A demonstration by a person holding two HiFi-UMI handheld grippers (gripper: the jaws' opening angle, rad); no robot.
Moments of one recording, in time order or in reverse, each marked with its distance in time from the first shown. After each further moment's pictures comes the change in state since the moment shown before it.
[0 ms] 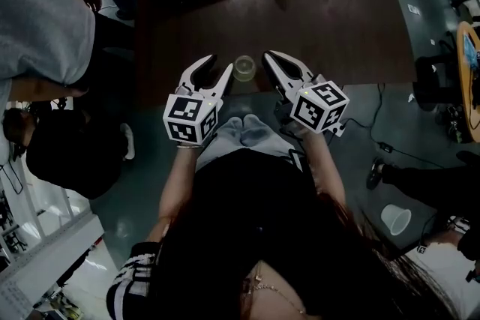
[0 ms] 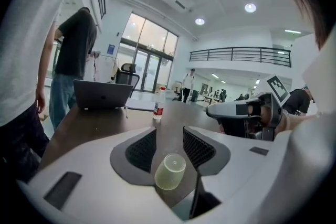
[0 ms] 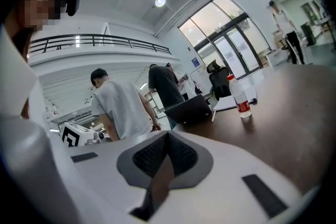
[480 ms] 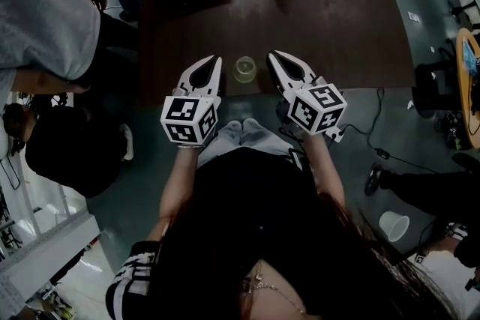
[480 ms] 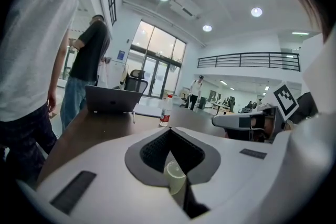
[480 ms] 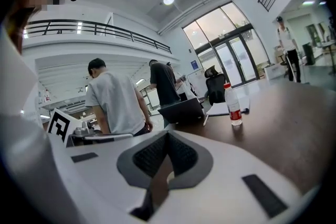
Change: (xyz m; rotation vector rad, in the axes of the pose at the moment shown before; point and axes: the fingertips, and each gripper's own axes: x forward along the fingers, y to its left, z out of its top) left arm -0.018 0.008 0.018 -0.054 -0.074 0.086; right arm -0.006 -0.002 0.004 -0.102 0.014 -0.090
